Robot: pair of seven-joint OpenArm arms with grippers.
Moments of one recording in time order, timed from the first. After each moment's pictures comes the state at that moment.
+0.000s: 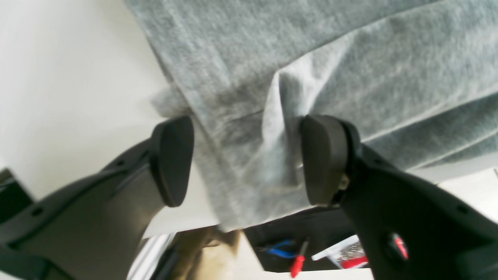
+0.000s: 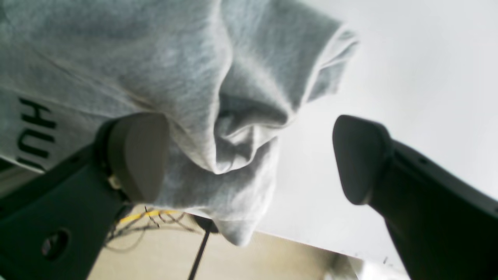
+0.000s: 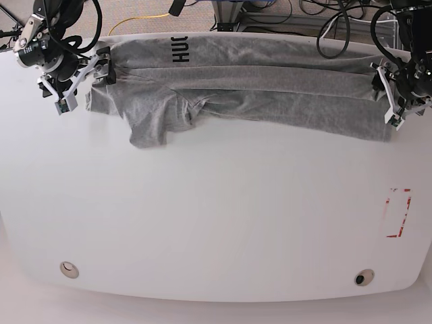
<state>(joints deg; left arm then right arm) 16.6 -28.8 -25.5 103.6 -21.6 -41.3 72.1 -20.2 11.6 39.0 112.2 37.6 41.0 -76.9</state>
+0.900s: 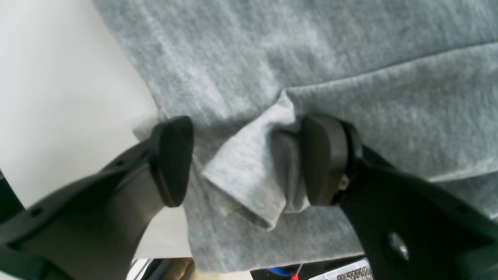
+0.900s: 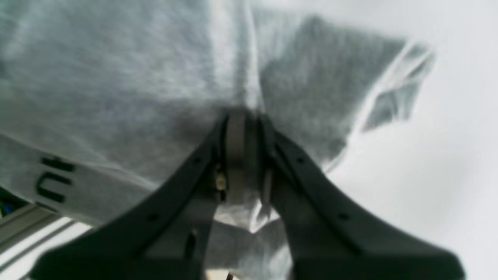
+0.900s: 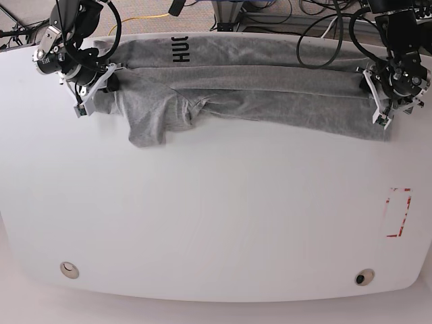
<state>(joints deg) 13.0 -20.0 -24.8 95.9 -3.9 -41.1 61.9 -14.0 6.1 35.7 100.5 30.5 41.0 -76.0</state>
